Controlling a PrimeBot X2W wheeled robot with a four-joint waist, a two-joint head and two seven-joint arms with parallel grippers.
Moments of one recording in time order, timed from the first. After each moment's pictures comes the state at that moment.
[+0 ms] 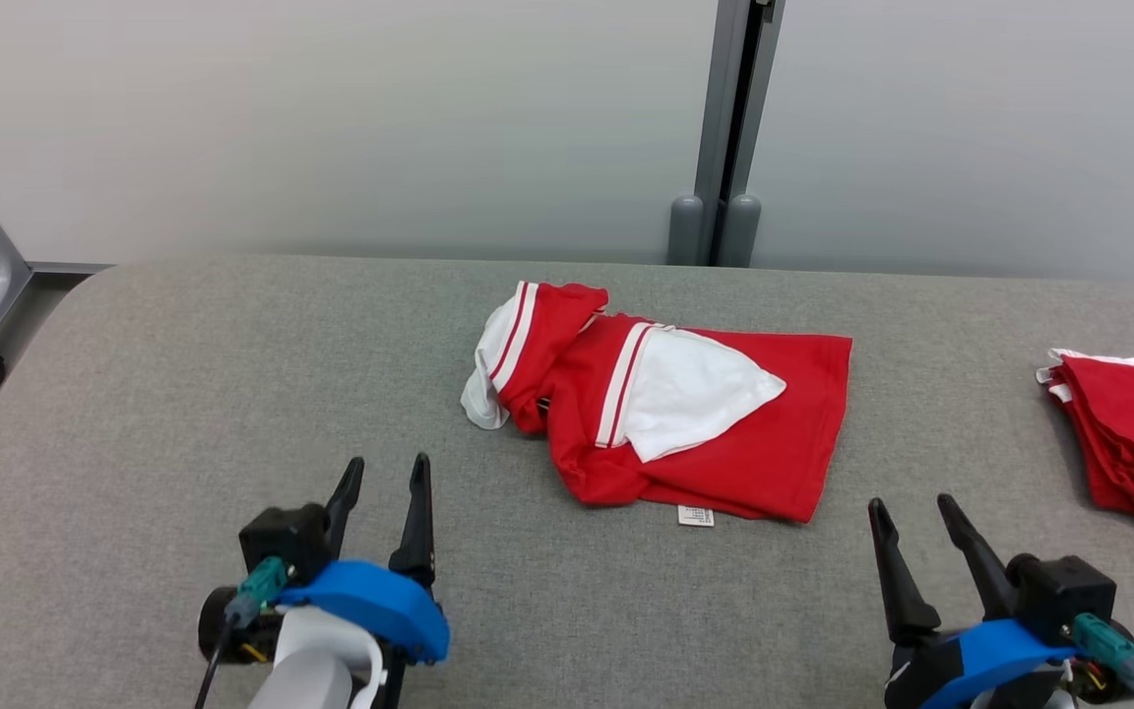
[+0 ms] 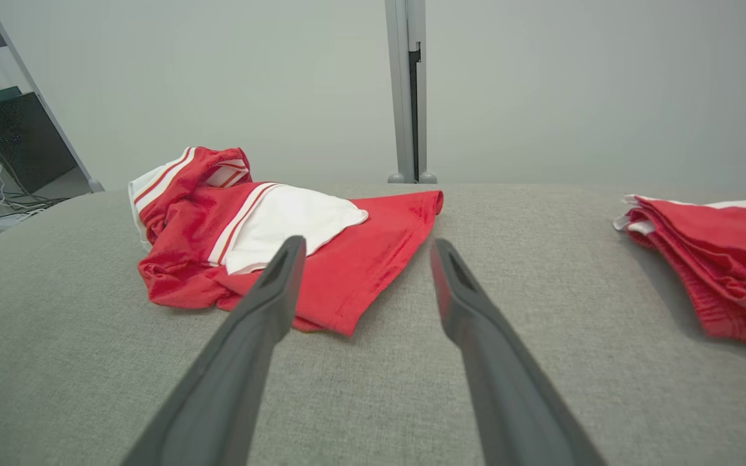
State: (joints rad) left arm -0.30 0.07 -0.33 0.65 -0.47 -0.05 -0.26; right arm -0.06 -0.05 -0.01 0.30 0.16 0.13 -0.17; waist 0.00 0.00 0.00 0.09
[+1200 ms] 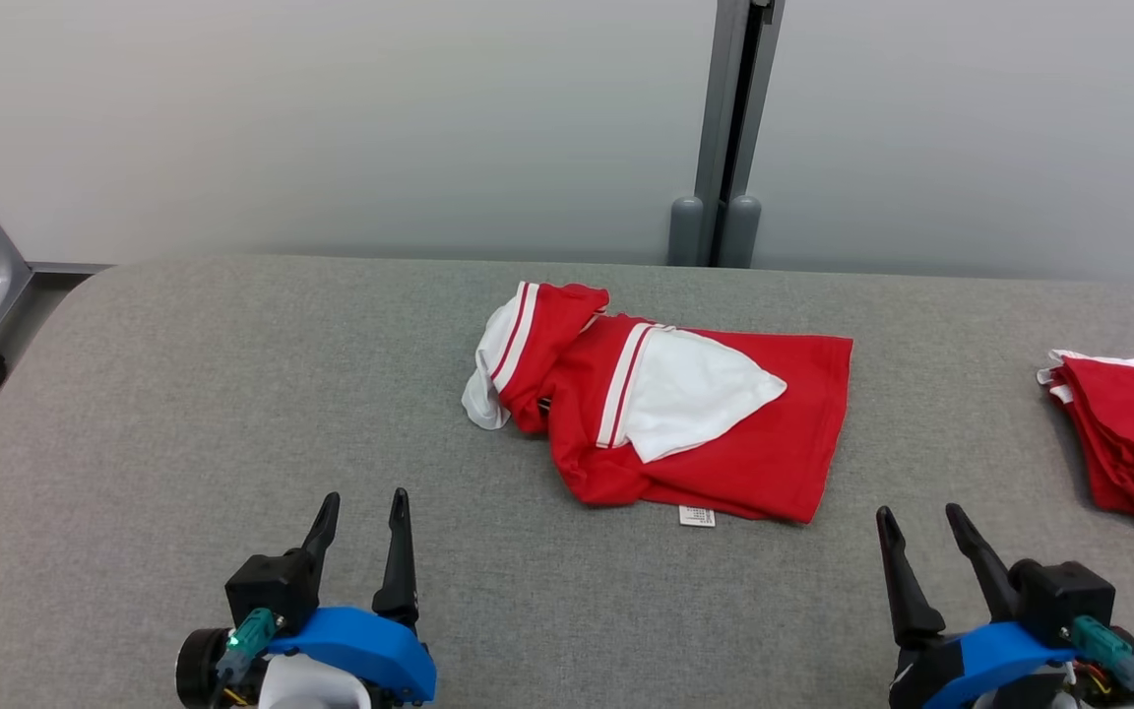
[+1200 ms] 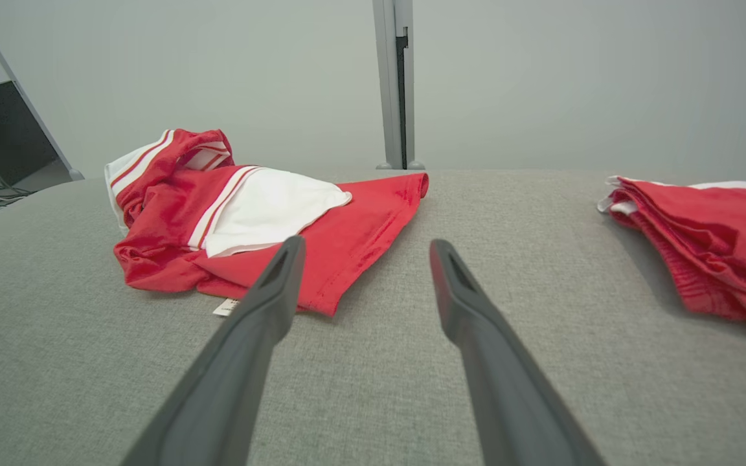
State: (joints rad) left arm -0.17 0.09 -0.29 0.51 -0.38 0.01 -0.26; right arm -0.06 -0.05 -0.02 0.36 0.14 0.13 -0.20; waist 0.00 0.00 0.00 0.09
